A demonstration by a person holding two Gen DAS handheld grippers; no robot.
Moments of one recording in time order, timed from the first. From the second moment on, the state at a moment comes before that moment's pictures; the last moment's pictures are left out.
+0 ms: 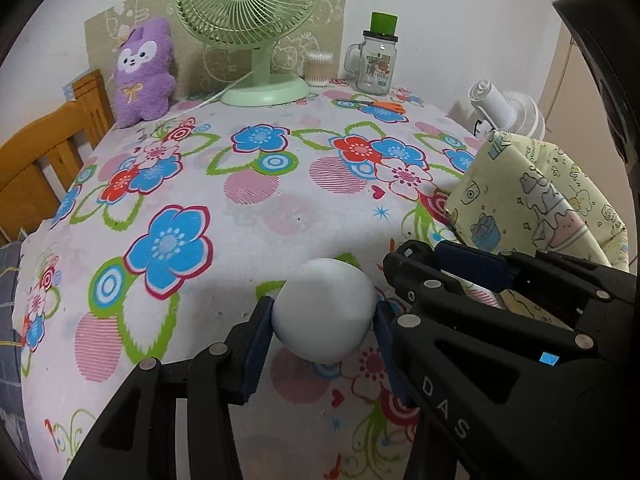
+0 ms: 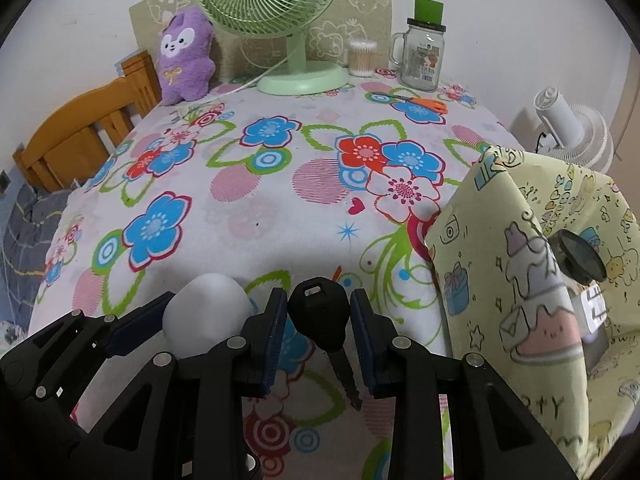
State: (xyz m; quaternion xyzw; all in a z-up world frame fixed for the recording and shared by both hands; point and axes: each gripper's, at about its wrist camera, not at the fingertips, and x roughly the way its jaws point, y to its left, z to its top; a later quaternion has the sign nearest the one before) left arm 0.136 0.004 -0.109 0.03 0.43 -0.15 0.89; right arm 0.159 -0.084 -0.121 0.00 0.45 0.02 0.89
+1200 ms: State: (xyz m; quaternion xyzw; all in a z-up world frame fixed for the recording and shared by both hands) left arm 0.066 -0.020 -0.046 0.04 0.38 -0.13 0.92; right arm 0.084 -0.108 -0.057 0.01 0.39 0.03 0.92
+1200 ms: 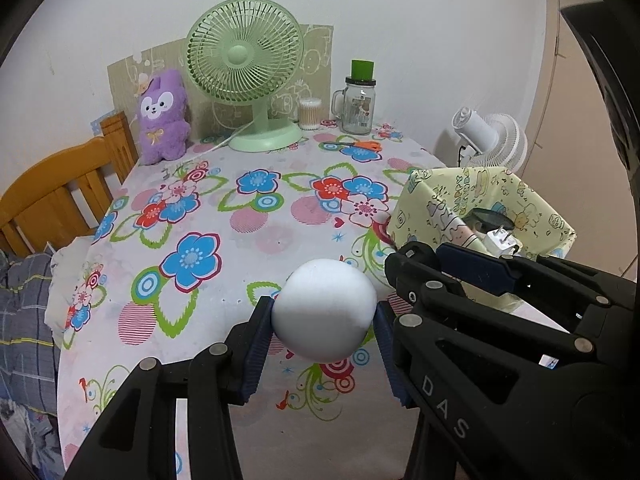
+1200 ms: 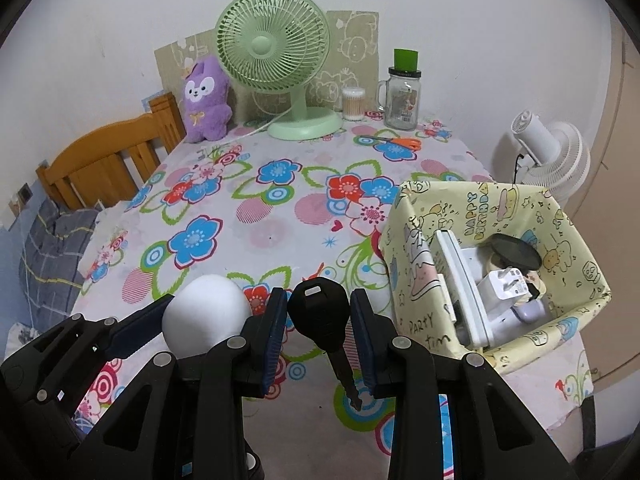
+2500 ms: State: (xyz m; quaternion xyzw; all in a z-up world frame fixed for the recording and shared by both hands) left arm 0.080 -0.099 -0.006 0.06 0.35 -0.16 0.92; right arm 0.088 -0.188 -0.012 0.03 0.36 0.00 0.93
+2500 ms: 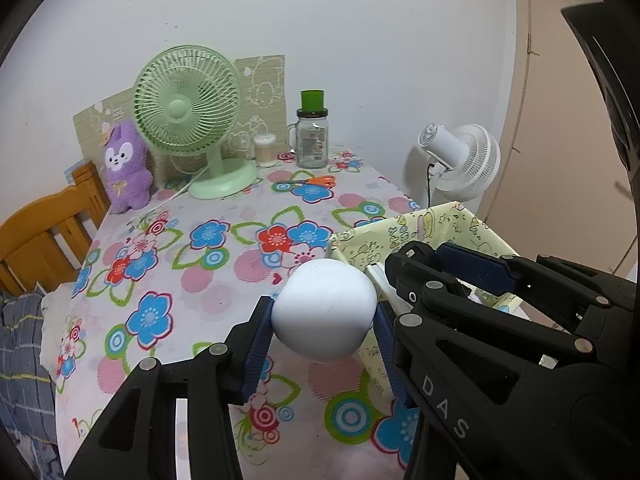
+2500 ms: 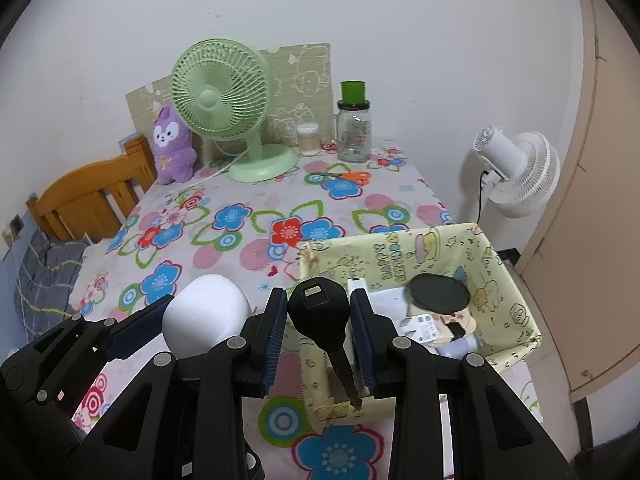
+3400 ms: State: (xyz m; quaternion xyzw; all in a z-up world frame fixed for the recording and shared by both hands) left arm 0.110 -0.177 -0.020 0.09 0.37 -0.22 0.90; right arm 0.110 -0.266 -0.028 0.06 0.38 -0.06 0.92
